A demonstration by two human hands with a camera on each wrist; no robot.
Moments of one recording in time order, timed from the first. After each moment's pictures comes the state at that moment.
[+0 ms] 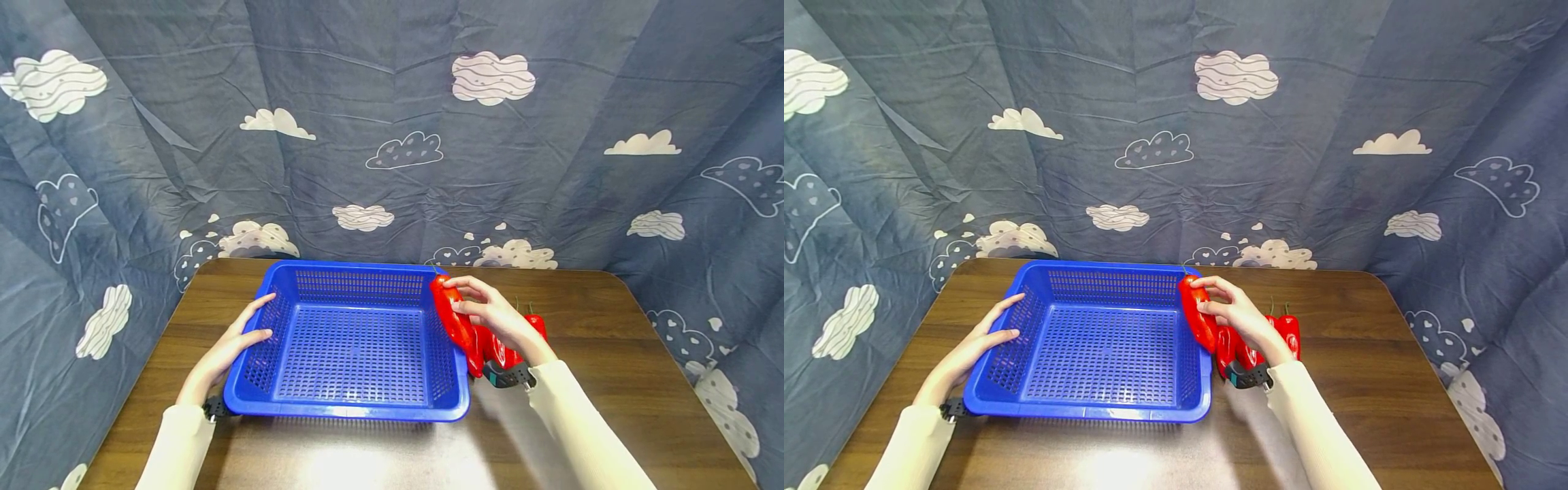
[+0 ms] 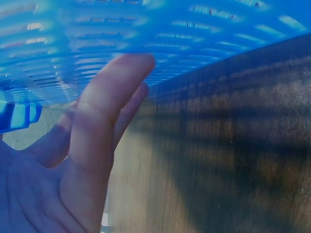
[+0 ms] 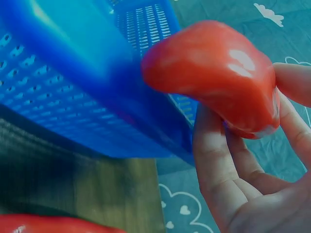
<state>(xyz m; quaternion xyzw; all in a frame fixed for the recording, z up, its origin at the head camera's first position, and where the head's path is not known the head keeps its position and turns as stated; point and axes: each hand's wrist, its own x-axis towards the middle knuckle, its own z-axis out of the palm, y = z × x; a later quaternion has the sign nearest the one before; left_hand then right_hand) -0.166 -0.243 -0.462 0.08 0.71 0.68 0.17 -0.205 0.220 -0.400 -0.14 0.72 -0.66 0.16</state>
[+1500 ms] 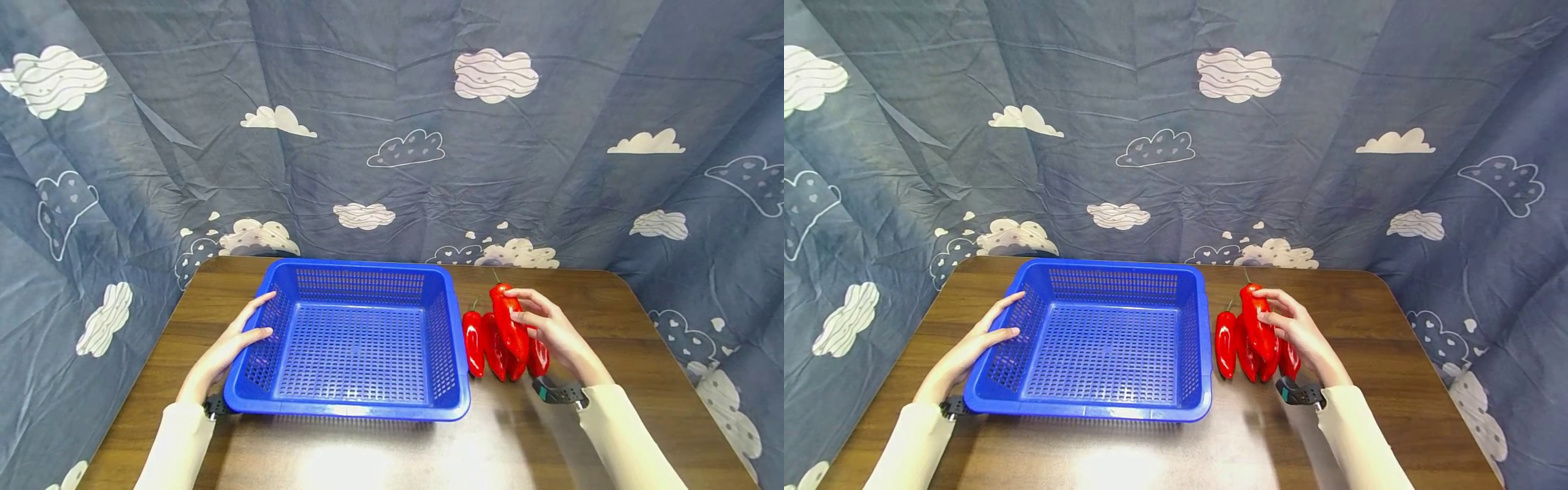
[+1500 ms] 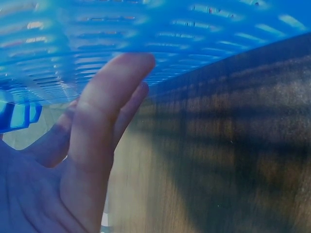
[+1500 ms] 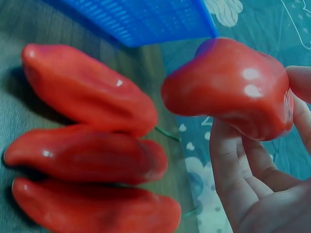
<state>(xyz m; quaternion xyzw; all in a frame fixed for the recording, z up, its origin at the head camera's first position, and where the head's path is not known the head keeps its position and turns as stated) -0.165 -0.243 -0.462 0.08 0.70 0.69 0.18 -0.186 0.307 -0.421 -0.10 0.73 -0.67 0.11</state>
